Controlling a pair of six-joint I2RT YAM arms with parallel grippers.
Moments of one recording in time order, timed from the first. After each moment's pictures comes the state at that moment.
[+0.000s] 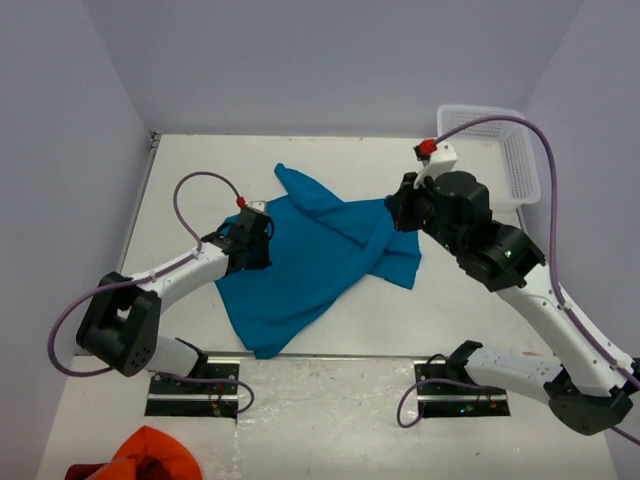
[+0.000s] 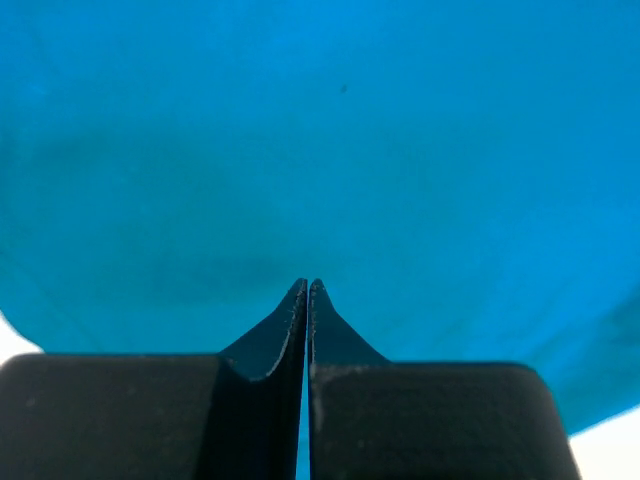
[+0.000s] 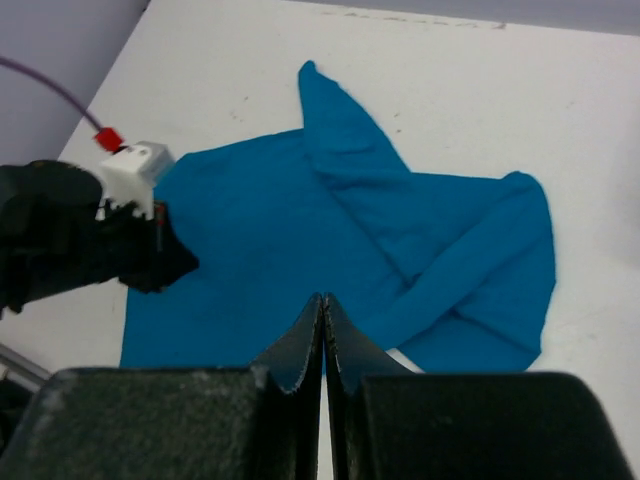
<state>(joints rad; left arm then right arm) -0.49 1.38 0.80 -0.38 -0.18 -0.48 0.66 1.09 1.38 -0.67 0.23 0.34</state>
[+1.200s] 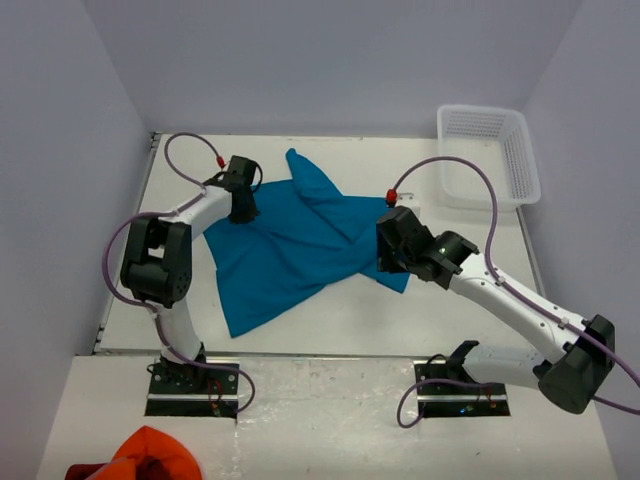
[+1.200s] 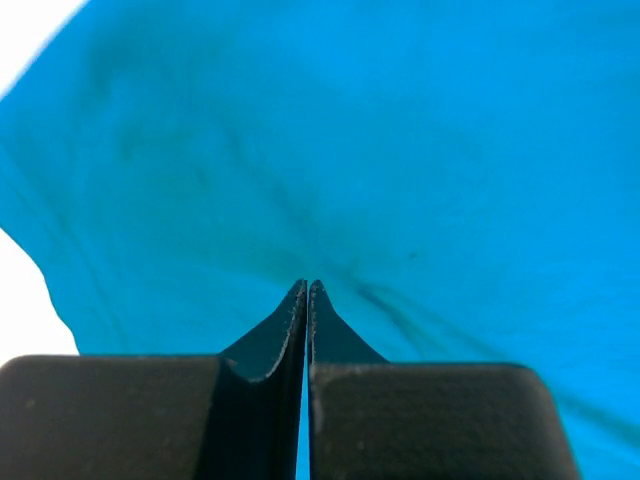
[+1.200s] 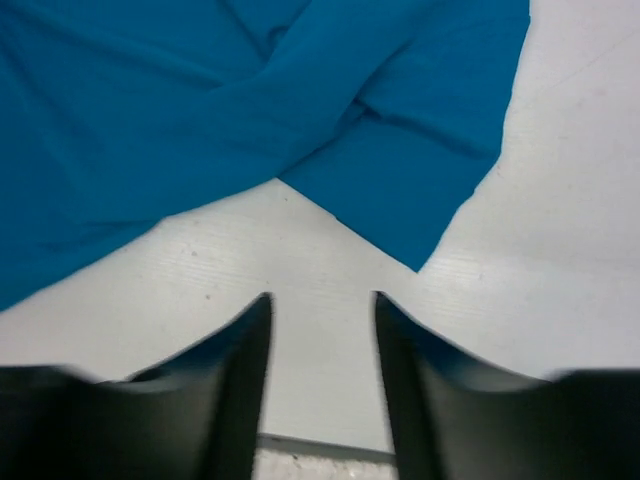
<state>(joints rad) -0.26 1.86 1.28 -0.49 -0.24 -0.51 0.77 1.18 1.06 -0.83 0.37 0.58</state>
